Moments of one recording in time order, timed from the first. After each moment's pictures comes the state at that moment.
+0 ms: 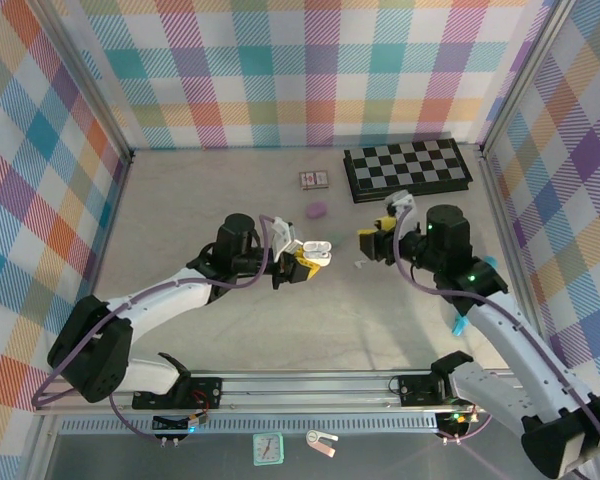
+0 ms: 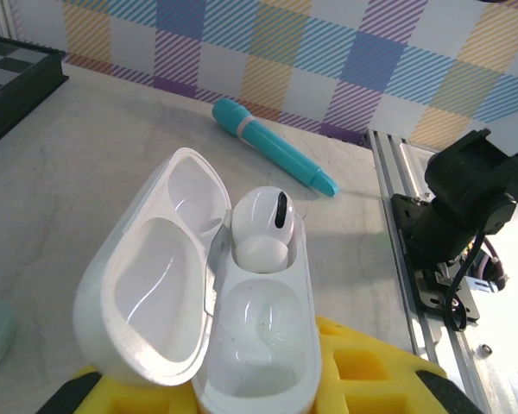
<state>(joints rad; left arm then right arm) -0.61 1.34 0.73 0.25 0.81 0.08 0.40 0.91 0.85 -0.35 -0.34 0.13</state>
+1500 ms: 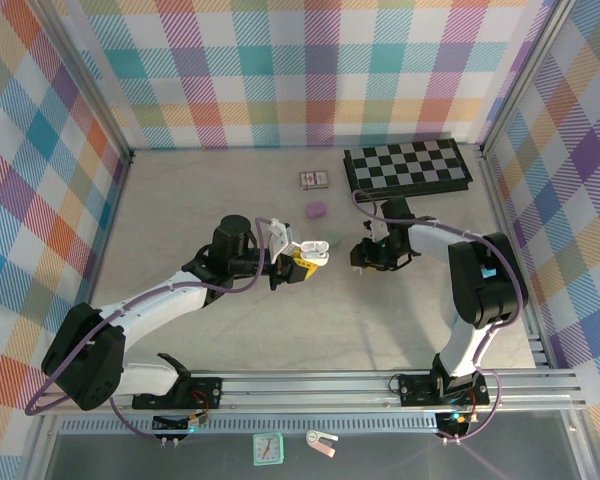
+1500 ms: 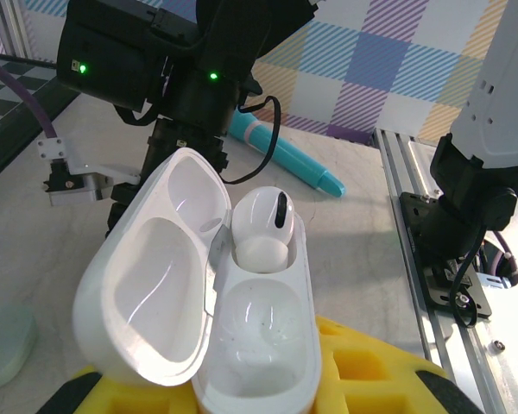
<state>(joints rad) -0.61 1.30 0.72 0.23 0.79 0.11 0.29 1.76 1.00 -0.50 -0.51 0.27</state>
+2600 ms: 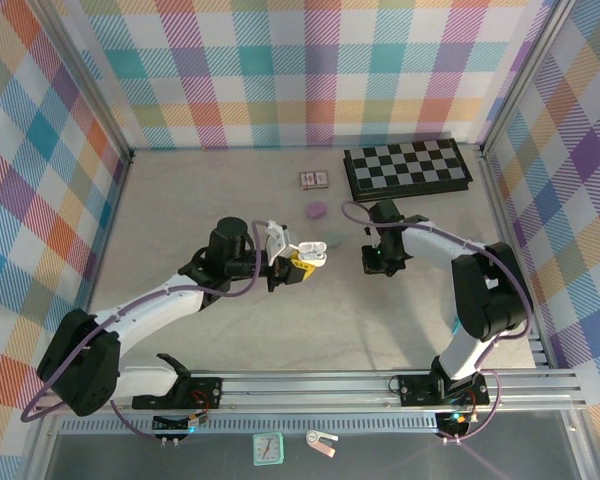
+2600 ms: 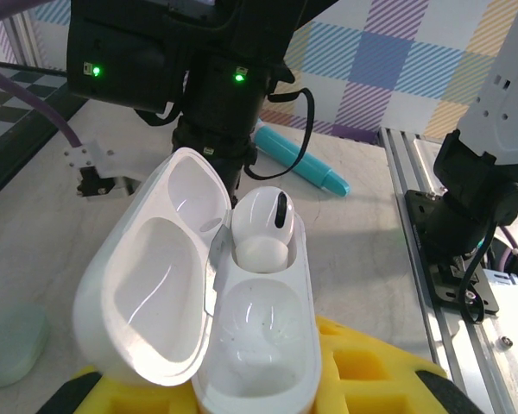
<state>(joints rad) -0.60 1.25 0.70 0.22 0.77 0.14 0.40 1.68 1.02 -0.68 -0.08 0.26</state>
